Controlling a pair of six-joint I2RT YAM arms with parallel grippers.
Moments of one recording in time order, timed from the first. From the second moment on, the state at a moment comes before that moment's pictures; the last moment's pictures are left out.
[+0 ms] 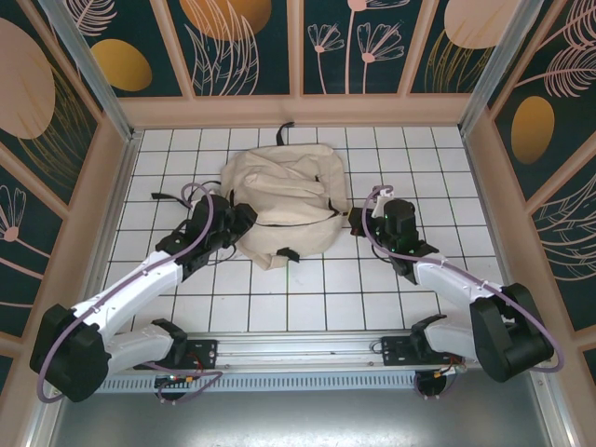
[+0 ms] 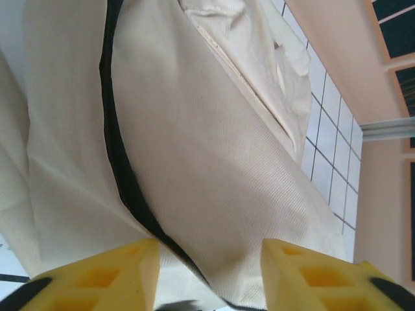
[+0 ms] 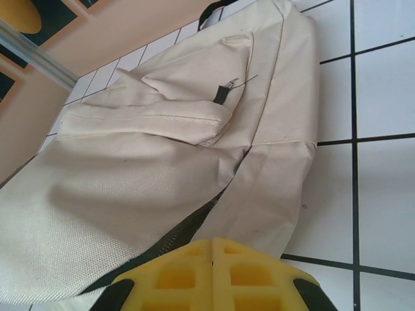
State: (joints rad) left arm -0.55 1.13 0.71 -0.20 -0.02 -1.15; right arm 0.41 1.20 0.48 0.31 -0.18 0.54
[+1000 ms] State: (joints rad) left arm -0.95 1.66 1.15 -0.10 -0.06 -1.47; right arm 0.47 1.13 0.41 0.41 -0.15 0.52
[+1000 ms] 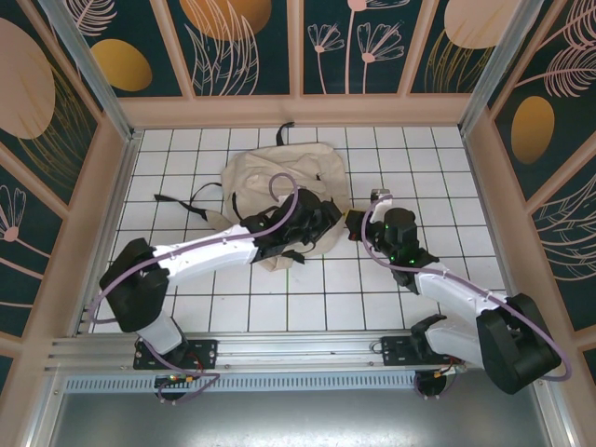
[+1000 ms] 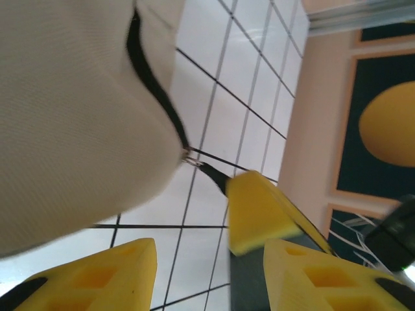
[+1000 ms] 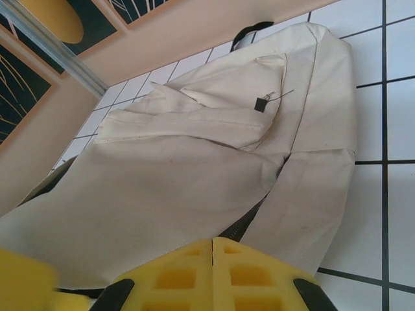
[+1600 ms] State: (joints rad) left arm -0.94 1.77 1.19 -0.12 -0.14 -1.69; right arm 0.47 1.10 0.39 0.41 -0.16 0.52
